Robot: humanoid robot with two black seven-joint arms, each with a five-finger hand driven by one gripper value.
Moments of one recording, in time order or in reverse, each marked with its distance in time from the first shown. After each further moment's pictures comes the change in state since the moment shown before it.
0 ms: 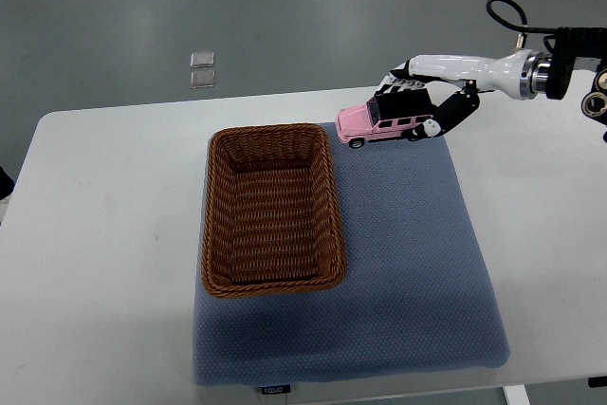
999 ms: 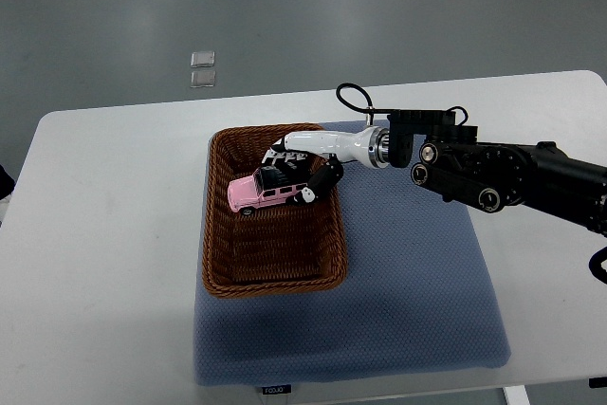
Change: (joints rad) left arm 0.000 0.000 0.000 0.000 0.001 0.000 -0.001; right arm -0.081 0.533 -0.100 -0.385 -0.006 -0.106 0.004
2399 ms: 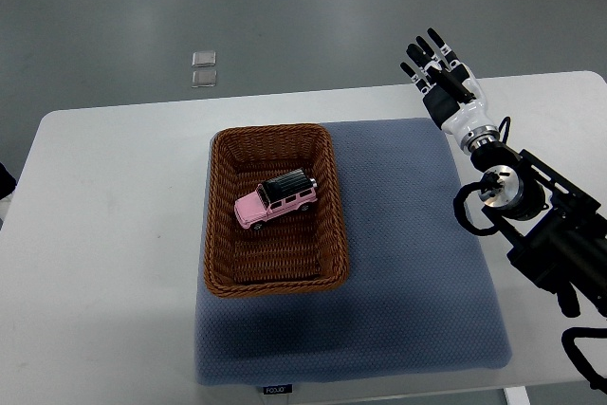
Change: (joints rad) left arm 0.000 0.000 0.002 0.000 0.001 0.000 0.001; right arm -0.444 0.034 0.894 -0.073 1.065 0.014 0.026
